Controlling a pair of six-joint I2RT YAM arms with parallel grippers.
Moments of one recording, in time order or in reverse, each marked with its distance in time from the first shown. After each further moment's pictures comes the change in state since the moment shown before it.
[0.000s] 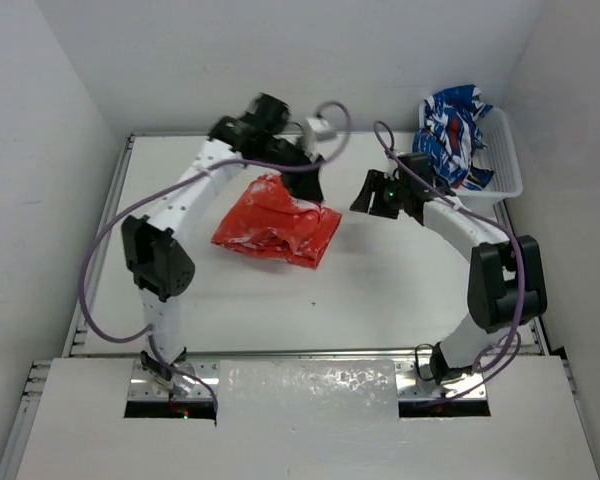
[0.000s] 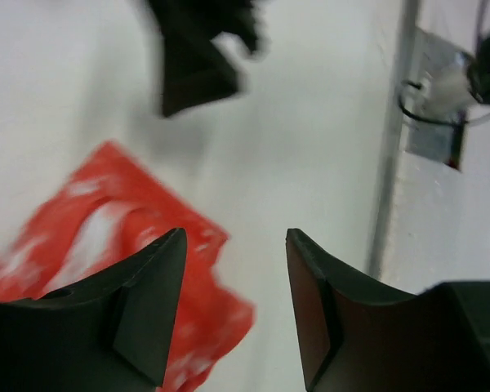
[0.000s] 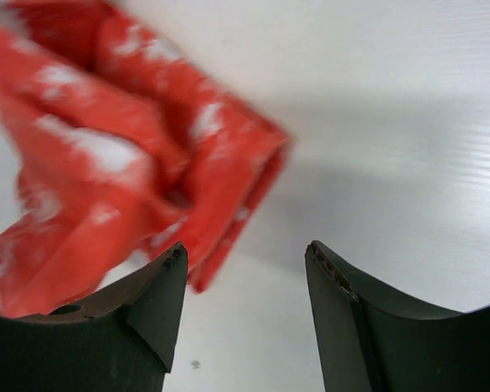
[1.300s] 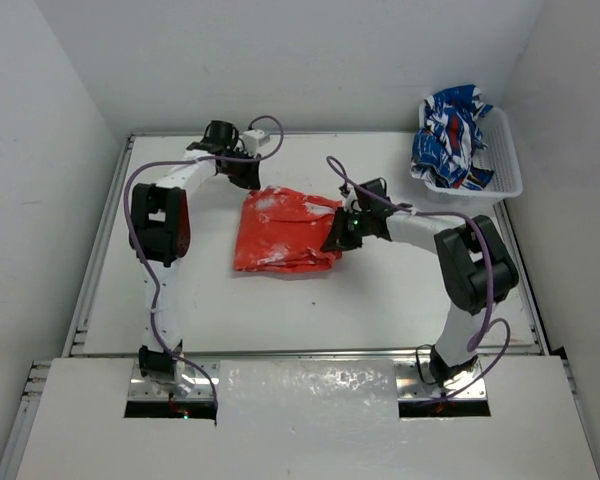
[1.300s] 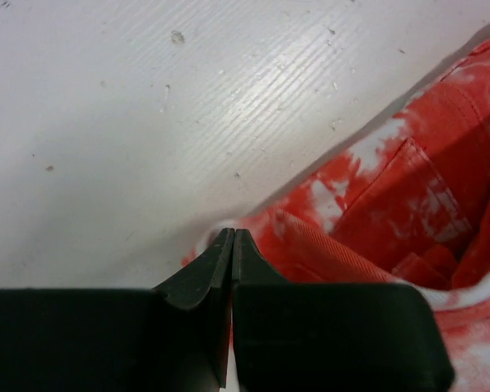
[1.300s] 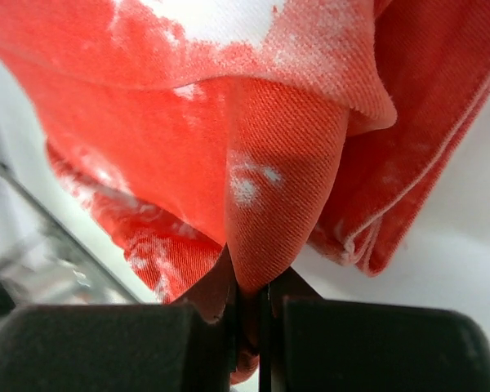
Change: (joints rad) left arm 0.370 0.277 -0.219 0.478 -0.269 -0.091; right arm 0.226 0.140 -0.105 0.122 -0.168 0.175
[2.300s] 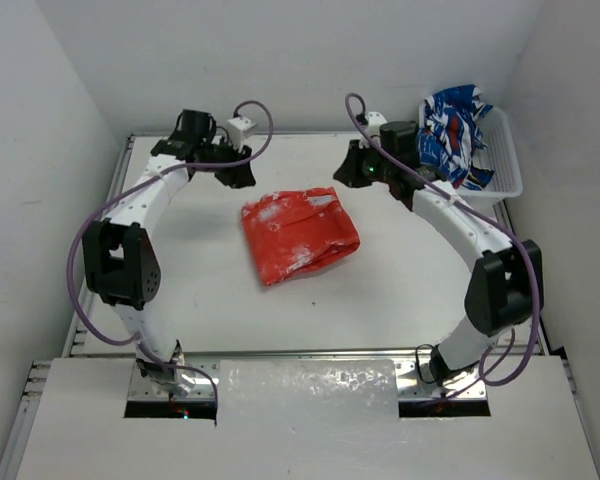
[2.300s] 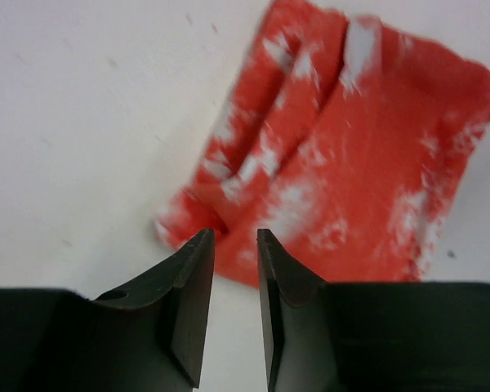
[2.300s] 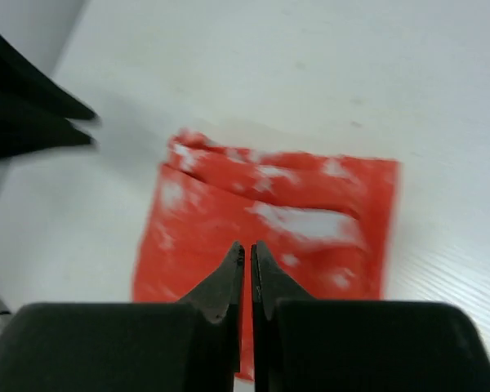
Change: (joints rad) left arm 0.005 -0.456 -0.229 -0.090 0.093 0.043; right arm -0.083 -0.174 0.336 -0.117 0.160 -0.343
